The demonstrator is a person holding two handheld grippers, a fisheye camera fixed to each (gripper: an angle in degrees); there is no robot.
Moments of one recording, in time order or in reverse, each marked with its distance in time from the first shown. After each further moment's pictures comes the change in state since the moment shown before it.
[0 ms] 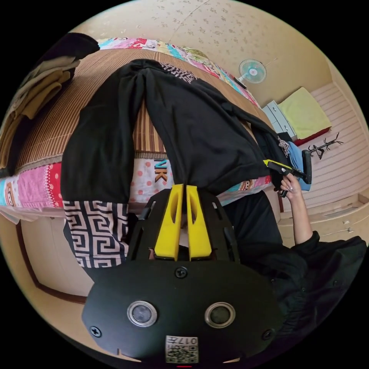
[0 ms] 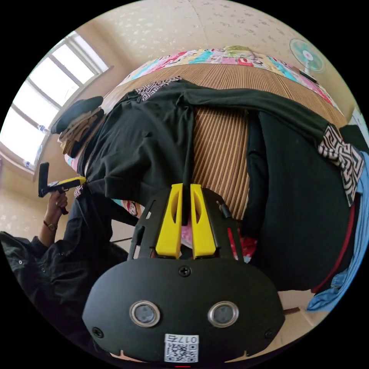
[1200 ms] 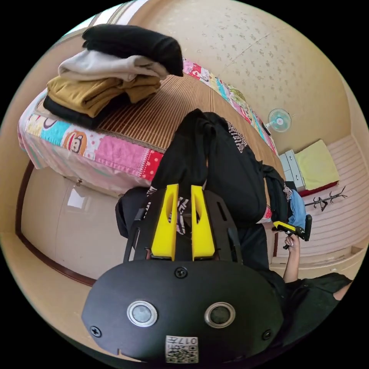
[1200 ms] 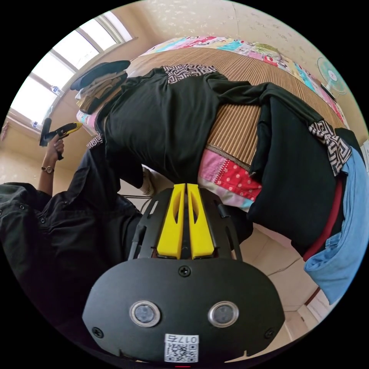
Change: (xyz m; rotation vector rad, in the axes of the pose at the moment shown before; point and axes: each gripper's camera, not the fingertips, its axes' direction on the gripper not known) left arm -0.103 0.043 -0.104 0.165 -0.031 -0.349; right arm -0.094 0.079 0.014 -0.151 0.002 -0.145
